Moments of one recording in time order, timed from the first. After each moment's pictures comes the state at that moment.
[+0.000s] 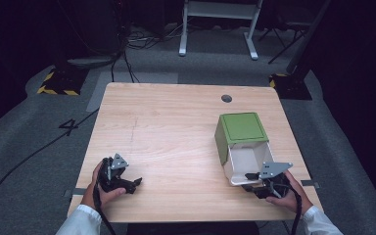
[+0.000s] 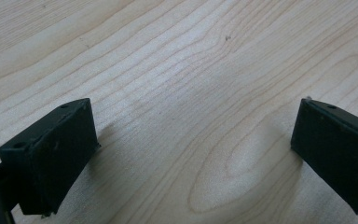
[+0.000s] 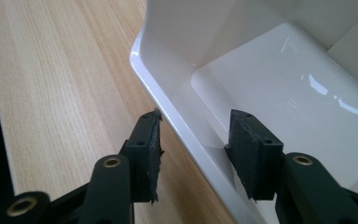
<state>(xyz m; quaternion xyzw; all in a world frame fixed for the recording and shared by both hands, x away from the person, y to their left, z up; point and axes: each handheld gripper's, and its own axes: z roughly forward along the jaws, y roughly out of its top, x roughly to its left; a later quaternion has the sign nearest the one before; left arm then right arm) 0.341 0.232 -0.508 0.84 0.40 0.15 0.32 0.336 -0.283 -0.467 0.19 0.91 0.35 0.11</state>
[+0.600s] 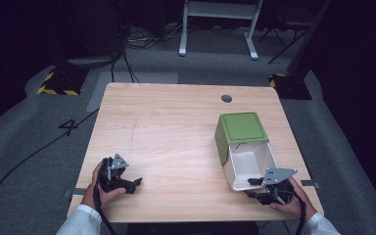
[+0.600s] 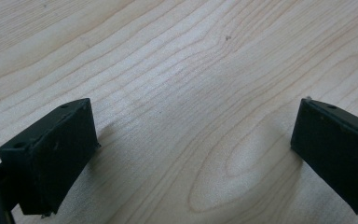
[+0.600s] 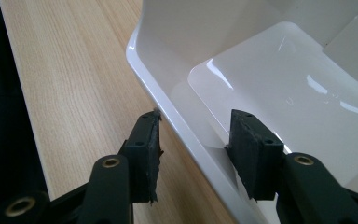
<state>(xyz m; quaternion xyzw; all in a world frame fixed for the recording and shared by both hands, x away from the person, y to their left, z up) 0.340 0.232 -0.508 0.84 0.40 0.16 0.32 0.320 -0.290 -0.469 0.20 0.91 0.36 0.11</state>
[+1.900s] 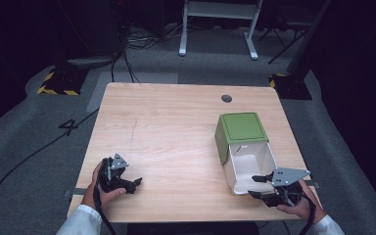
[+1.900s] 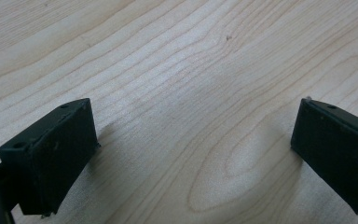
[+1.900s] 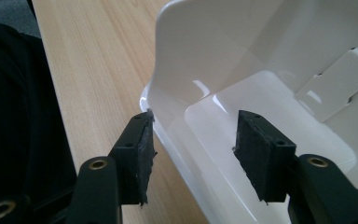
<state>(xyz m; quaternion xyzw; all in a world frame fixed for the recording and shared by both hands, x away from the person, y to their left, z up) 0.340 0.232 -0.508 0.84 0.41 0.16 0.32 0.307 -0.294 -0.436 0.17 0.90 0.39 0.12</state>
